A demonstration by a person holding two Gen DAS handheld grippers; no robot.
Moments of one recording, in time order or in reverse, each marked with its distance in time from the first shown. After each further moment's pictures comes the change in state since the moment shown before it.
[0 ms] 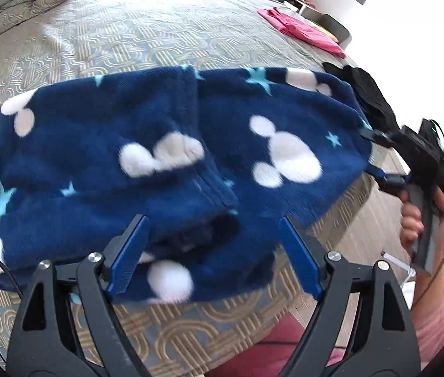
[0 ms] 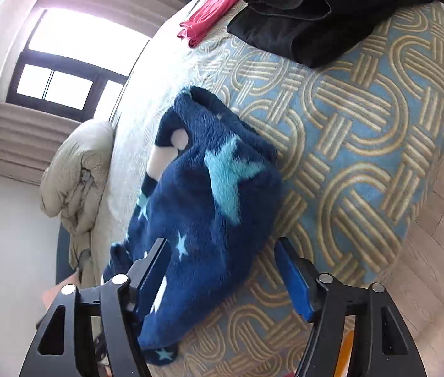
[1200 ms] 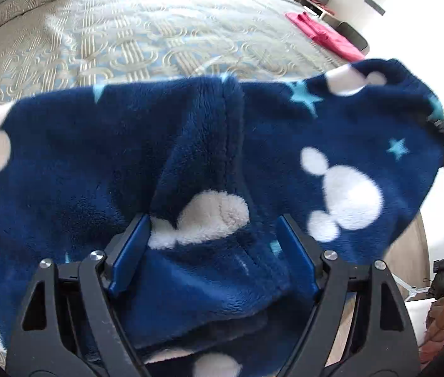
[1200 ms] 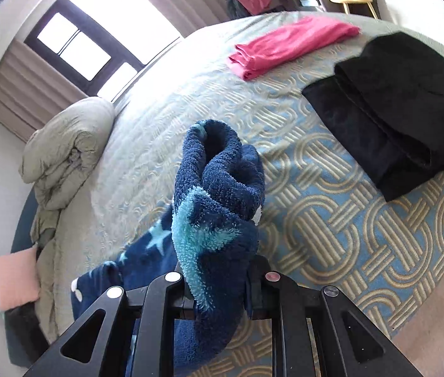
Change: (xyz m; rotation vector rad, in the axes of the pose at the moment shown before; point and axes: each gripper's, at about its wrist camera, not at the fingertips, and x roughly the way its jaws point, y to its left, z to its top) left arm 0.066 0.029 0.054 -0.065 -0.023 0.068; right arm -0.011 0.115 0.025 -0.367 -0.103 -0.095
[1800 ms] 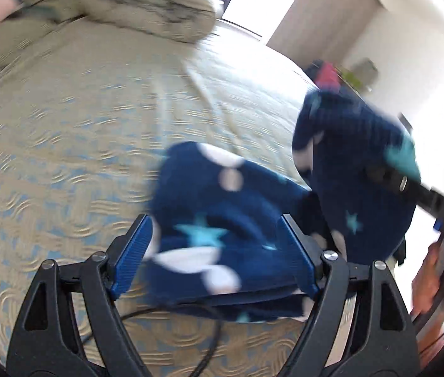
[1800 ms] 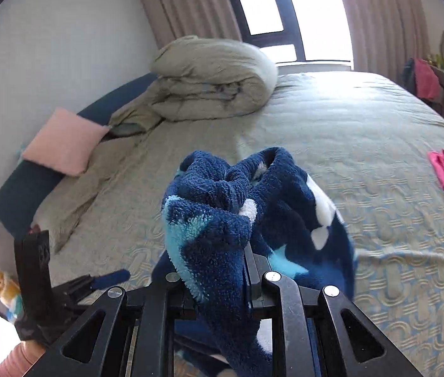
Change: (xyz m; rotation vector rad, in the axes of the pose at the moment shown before) left arm -0.173 0.175 -0.077 -0.431 -0.361 0.028; right arm 0.046 0.308 -0.124 -0.698 0.103 0.239
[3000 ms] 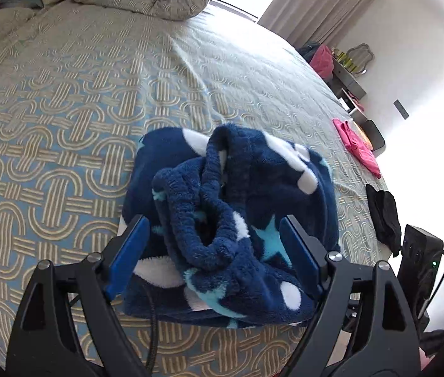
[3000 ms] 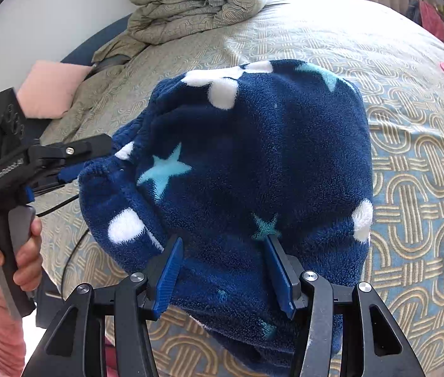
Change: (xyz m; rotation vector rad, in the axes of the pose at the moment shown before) left arm 0.038 -0.033 0.011 0.078 0.108 -0.060; right arm 0.048 -0.055 -0.113 0.142 0.253 0.014
